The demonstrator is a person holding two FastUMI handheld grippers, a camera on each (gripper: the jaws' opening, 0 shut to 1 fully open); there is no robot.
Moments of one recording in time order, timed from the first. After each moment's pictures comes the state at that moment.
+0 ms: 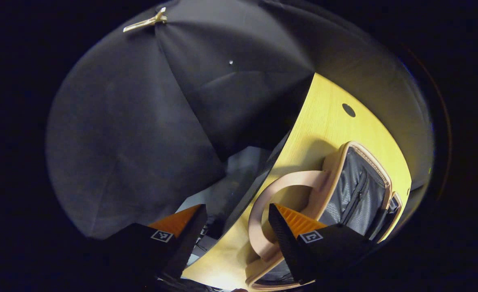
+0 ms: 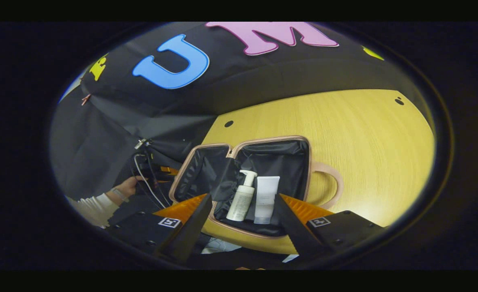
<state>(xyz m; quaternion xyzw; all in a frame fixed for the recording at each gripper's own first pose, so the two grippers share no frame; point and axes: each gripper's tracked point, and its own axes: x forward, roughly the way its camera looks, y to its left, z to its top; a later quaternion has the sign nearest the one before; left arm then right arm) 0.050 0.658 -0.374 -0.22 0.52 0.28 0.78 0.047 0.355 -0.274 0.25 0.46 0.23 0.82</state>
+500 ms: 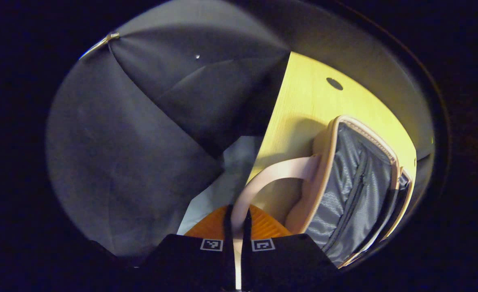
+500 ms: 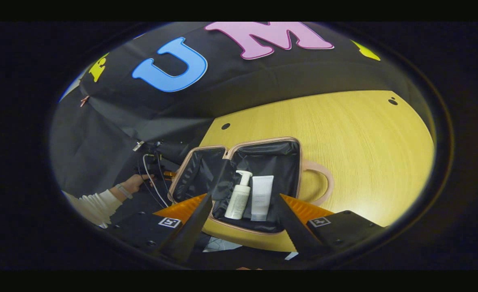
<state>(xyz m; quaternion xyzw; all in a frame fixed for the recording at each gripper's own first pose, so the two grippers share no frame) 0.076 0.628 -0.357 -0.16 0.55 0.20 0.80 0.045 0.347 -0.266 0.24 0.45 0.22 0.83</state>
